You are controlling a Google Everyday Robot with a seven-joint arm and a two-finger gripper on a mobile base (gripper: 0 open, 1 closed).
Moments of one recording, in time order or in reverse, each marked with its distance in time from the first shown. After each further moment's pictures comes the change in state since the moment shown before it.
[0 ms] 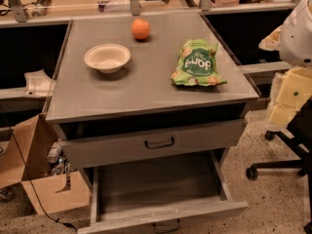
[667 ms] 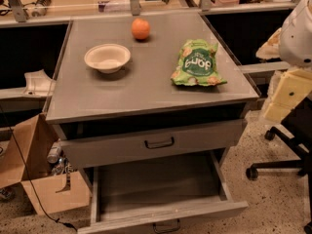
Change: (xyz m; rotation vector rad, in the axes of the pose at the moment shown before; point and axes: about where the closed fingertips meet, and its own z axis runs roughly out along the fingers) arm 0.000 0.000 0.000 0.000 0.000 0.000
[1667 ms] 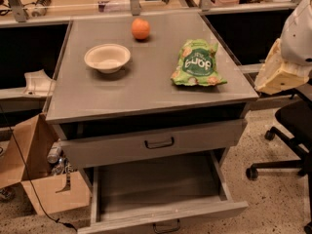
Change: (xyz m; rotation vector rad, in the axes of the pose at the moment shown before) arm 0.000 -0.001 -0.003 0.016 0.000 0.006
